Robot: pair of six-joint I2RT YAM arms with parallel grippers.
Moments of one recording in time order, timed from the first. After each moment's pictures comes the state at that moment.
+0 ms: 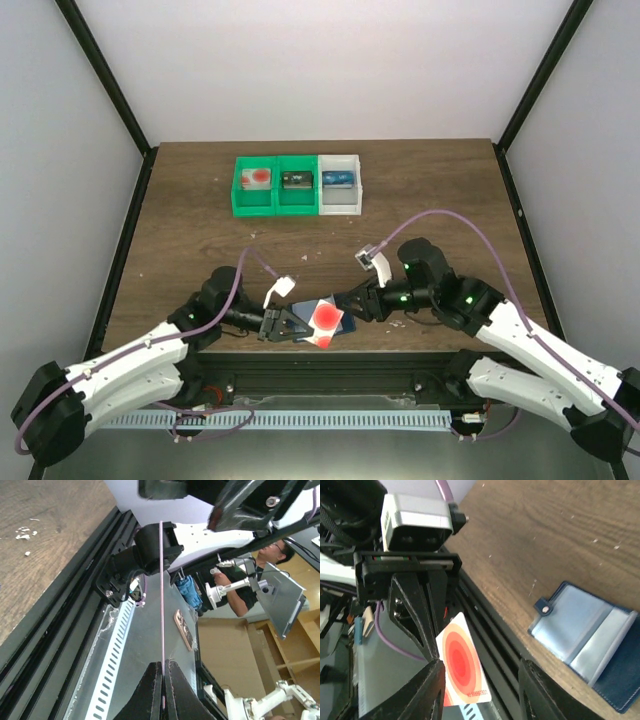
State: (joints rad) left arm -0.79 0.85 0.34 0.20 0.97 -0.84; right arm 0.82 0.83 0.79 -0.52 -0.51 0.47
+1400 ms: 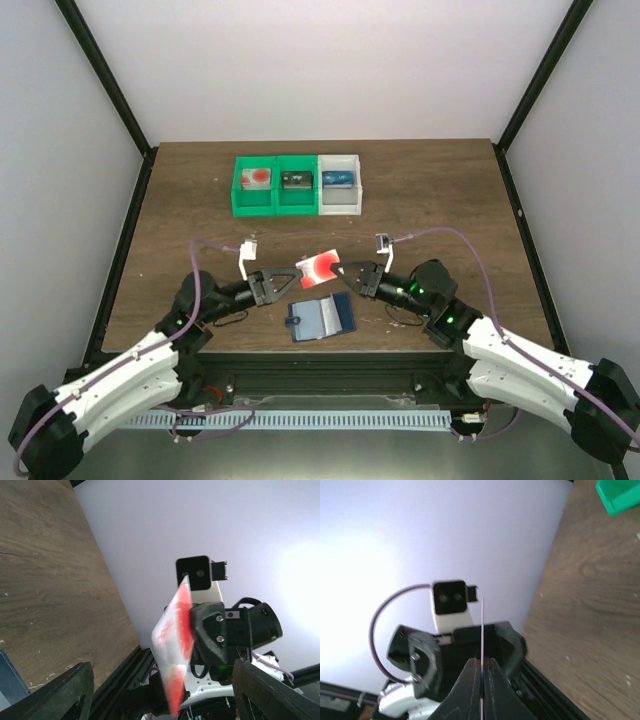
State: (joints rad) left arm -0.72 0.69 0.29 0.43 0.47 -1.13; right arm 0.82 0.82 0.40 0.42 -0.37 1.18
